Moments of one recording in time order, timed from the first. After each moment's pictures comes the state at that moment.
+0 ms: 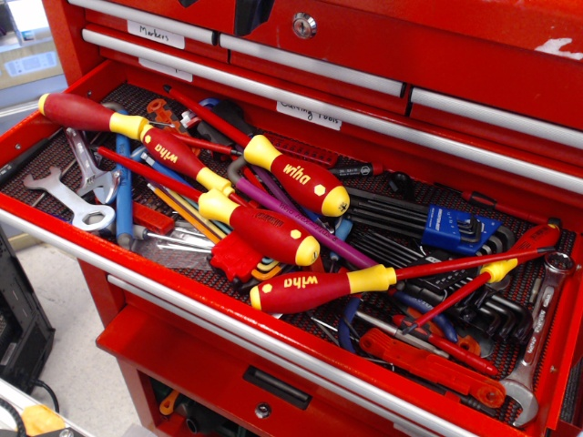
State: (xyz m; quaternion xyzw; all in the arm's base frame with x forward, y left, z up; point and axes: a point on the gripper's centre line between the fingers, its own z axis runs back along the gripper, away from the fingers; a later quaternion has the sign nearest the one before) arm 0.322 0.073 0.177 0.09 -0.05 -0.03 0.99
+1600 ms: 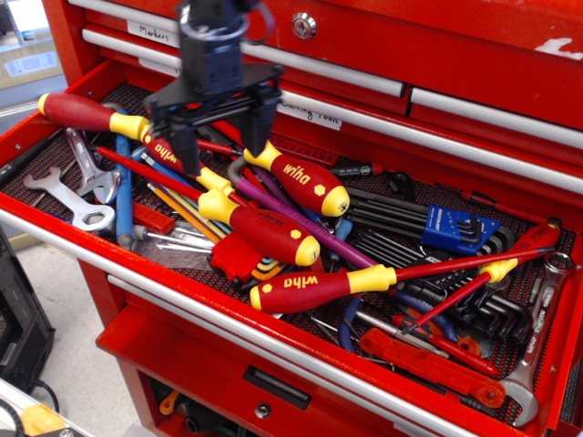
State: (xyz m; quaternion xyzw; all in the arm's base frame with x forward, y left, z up) arm 0.280 0.061 0.079 0.00 -0.04 0.52 0.85
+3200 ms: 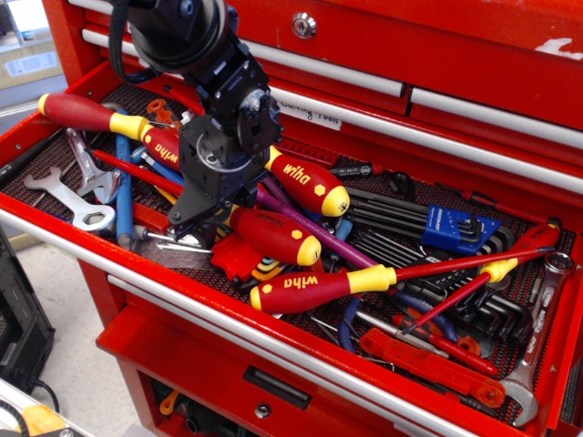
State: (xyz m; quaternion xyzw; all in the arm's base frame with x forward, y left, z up) arm 0.281 0.062 0.001 0.07 -0.15 0.61 0.77
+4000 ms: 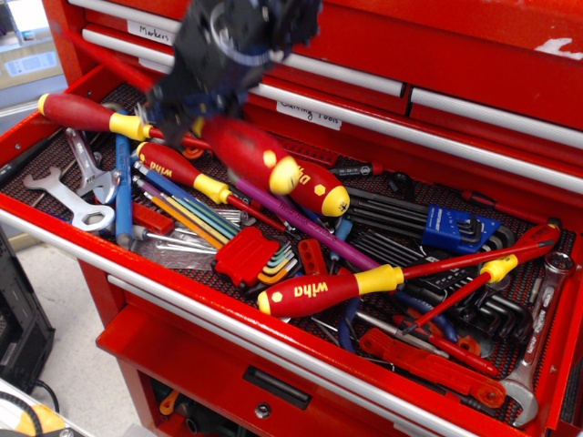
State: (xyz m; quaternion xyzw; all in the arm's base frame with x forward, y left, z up) arm 0.279 0.077 0.118 0.22 -0.22 0.55 0.77
